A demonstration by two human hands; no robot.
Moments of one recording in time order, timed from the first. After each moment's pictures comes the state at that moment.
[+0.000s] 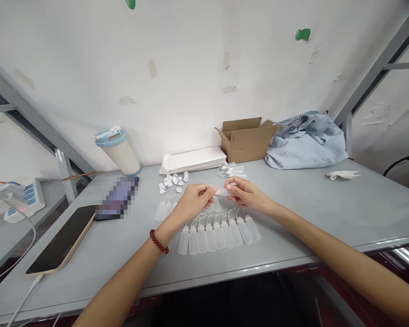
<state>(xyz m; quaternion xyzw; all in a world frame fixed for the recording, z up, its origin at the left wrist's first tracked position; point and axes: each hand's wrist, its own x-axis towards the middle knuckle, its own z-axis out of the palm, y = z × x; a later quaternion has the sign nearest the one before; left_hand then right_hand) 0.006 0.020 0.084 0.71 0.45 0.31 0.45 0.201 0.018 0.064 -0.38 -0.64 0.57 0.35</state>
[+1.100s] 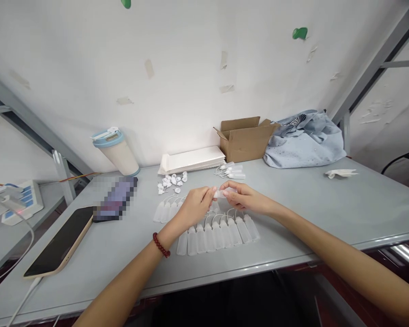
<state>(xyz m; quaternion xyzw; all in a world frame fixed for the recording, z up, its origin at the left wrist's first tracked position) 0.010 0.018 0.068 0.76 0.44 0.30 0.37 0.203 0.014 0.066 -0.36 -0.65 0.60 0.30</state>
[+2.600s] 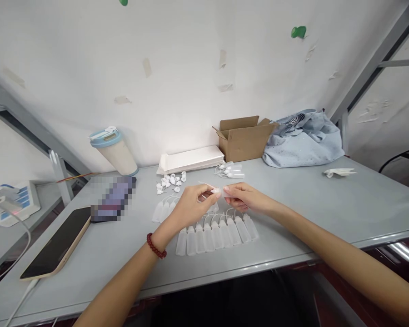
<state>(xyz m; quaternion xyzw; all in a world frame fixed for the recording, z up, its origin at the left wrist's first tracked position) 0.006 0.011 0.086 0.78 0.40 0.32 0.36 0.206 0.017 0.064 -0.35 -0.63 0.63 0.28</state>
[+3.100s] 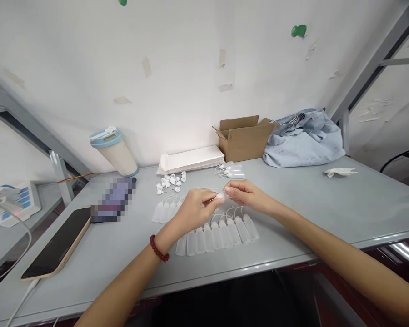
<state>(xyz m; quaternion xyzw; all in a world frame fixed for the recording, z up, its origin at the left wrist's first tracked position) 0.009 0.008 0.080 0.84 0.36 0.30 0.29 0.206 0.014 0.070 -0.38 -0.68 0.52 0.35</state>
